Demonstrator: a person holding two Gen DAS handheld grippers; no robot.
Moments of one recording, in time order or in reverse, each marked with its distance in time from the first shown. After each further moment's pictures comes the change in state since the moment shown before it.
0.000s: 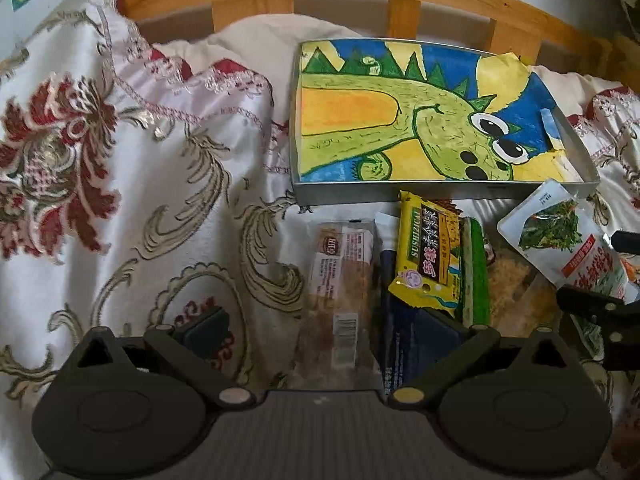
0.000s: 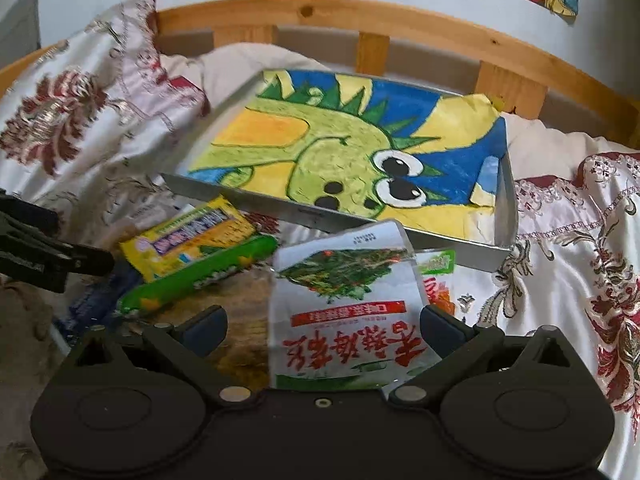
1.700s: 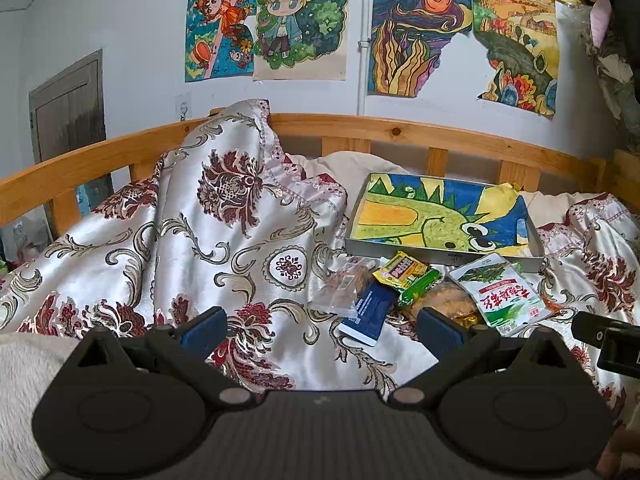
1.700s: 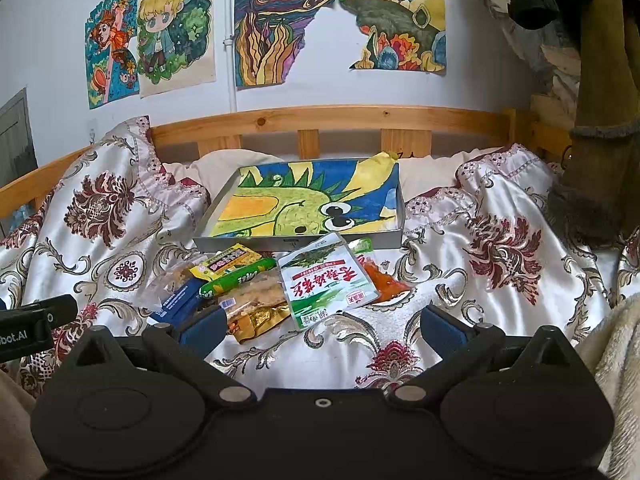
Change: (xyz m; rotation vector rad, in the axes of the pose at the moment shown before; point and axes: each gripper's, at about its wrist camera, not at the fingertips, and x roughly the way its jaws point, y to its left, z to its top) left arm -0.199 -0.081 -0.159 -0.222 -0.435 0.257; right arm -0.195 0.008 -0.106 0.218 -0.272 -0.069
